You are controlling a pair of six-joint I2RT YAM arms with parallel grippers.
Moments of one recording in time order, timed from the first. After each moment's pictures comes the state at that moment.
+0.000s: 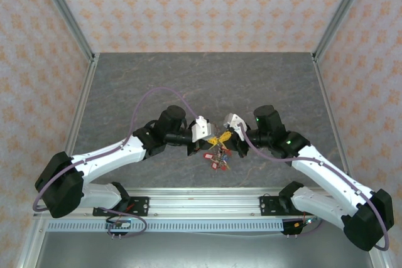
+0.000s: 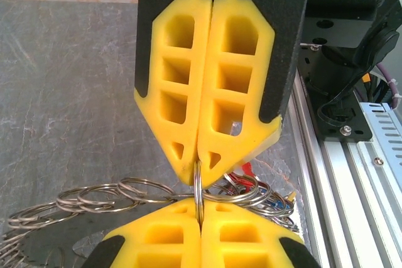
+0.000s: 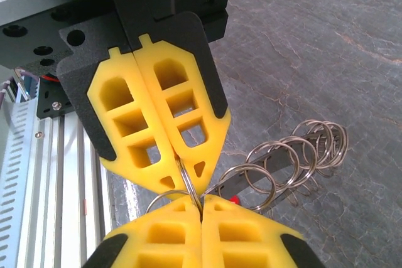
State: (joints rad) left arm -0.75 1.28 0.77 -0.01 0.61 0.32; right arm 0.60 0.95 0.71 -0.41 -0.63 -0.28
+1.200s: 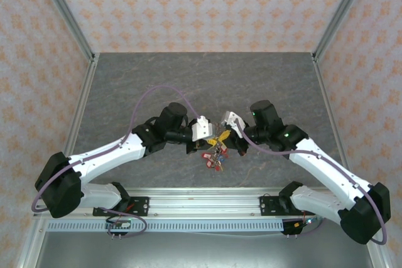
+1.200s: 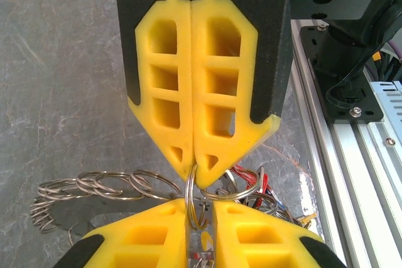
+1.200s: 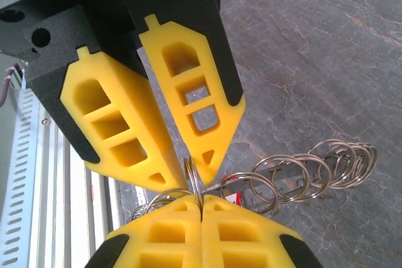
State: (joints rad) left arm -0.75 1.28 0.84 -0.14 0.58 0.43; right arm 0.60 1.02 0.82 -0.55 -0.63 -0.33
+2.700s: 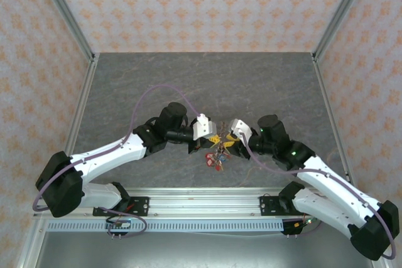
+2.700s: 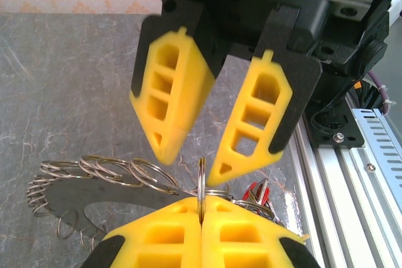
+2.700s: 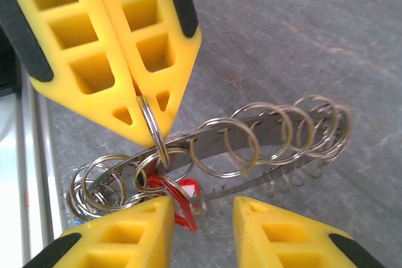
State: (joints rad) left arm -0.75 1.29 0.82 -0.05 0.63 0.33; right arm 0.65 0.80 0.61 -0.39 -0.40 -0.31
